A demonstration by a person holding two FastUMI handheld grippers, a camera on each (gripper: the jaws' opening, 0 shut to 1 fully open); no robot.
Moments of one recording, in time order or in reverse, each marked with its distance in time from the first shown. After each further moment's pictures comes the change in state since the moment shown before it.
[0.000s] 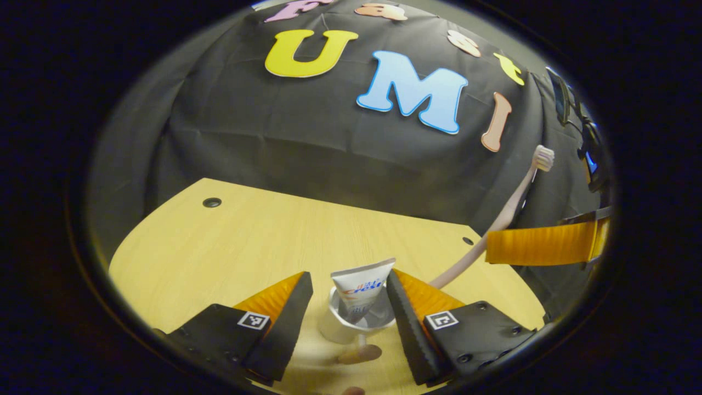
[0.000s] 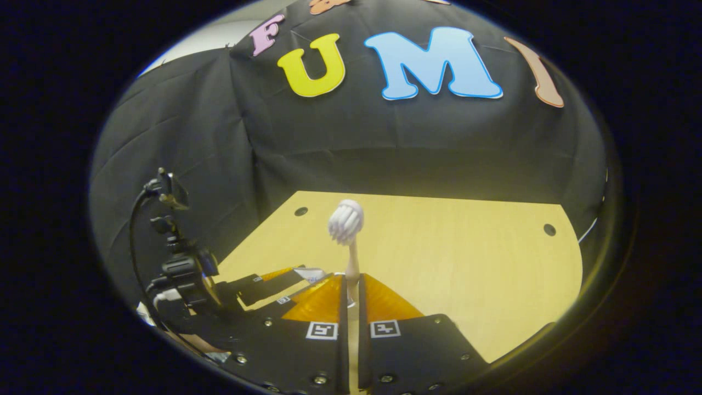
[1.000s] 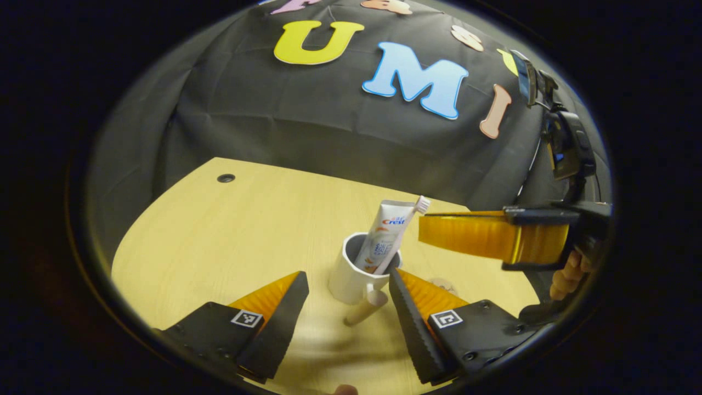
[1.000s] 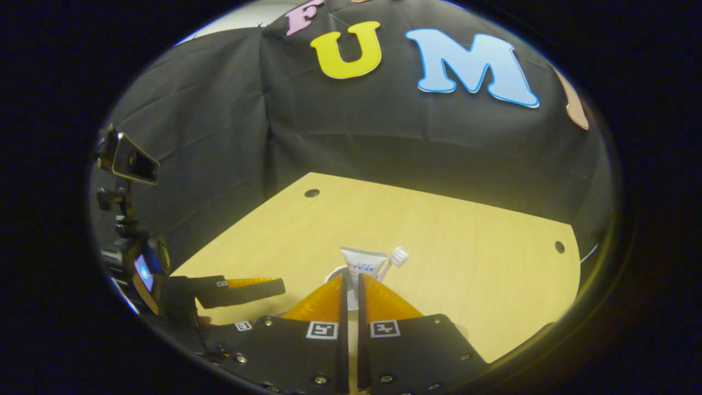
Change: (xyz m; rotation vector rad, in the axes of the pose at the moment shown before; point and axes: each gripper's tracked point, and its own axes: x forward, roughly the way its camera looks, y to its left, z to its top) left arm -0.045 0.008 -0.042 -0.010 0.131 -0.003; right arm 0.026 0.021 -0.028 -0.120 0.038 0.005
